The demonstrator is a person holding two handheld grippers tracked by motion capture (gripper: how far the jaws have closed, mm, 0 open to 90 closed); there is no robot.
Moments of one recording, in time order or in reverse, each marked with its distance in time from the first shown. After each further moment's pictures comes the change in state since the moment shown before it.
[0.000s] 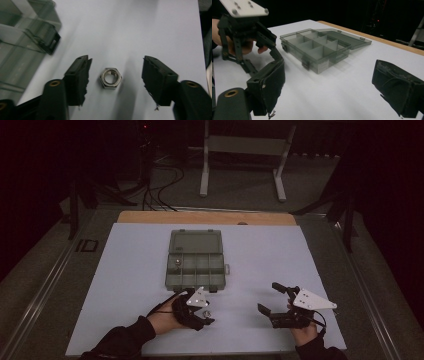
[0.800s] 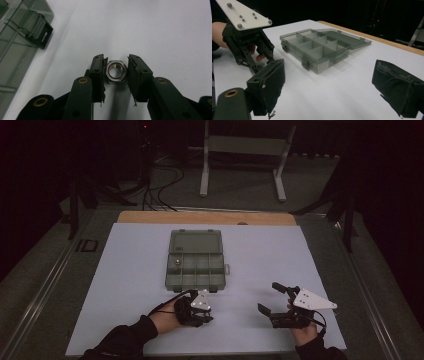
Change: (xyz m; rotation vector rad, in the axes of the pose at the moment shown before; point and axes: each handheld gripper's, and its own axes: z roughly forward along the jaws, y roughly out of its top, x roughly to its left) left arm 0.000 0.000 0.007 0.061 -0.009 0.036; right arm 0.000 0.000 0.000 -0.003 -0.003 0.001
